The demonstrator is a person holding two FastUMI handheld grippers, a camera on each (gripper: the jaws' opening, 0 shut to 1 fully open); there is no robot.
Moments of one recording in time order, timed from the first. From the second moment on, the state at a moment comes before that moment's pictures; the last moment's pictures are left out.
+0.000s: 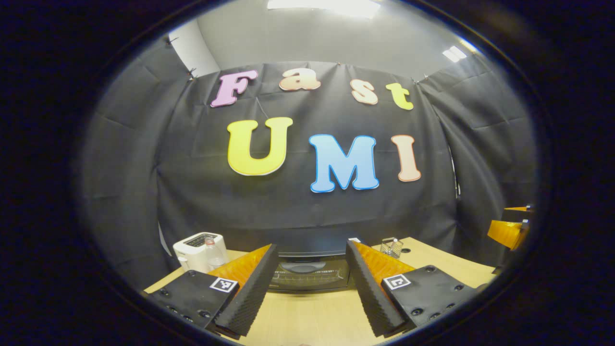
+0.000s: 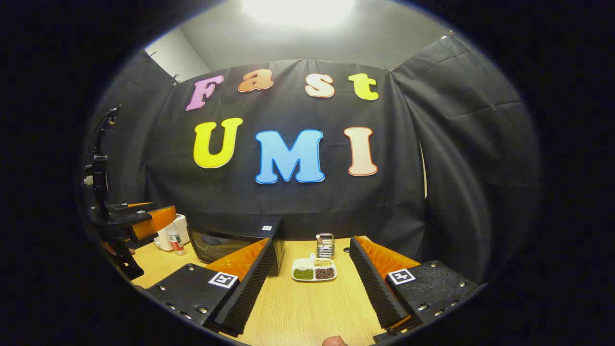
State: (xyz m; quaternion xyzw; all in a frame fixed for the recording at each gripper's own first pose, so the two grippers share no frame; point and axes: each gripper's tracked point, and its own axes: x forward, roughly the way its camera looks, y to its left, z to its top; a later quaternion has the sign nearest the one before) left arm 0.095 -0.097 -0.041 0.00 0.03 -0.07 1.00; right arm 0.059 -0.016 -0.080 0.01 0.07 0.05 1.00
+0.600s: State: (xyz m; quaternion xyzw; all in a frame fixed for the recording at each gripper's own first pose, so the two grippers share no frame) left arm -0.022 -0.080 0.009 0.01 0.00 -0.04 1.00; right arm 0.002 -0.013 -0.059 0.01 0.04 0.09 0.99
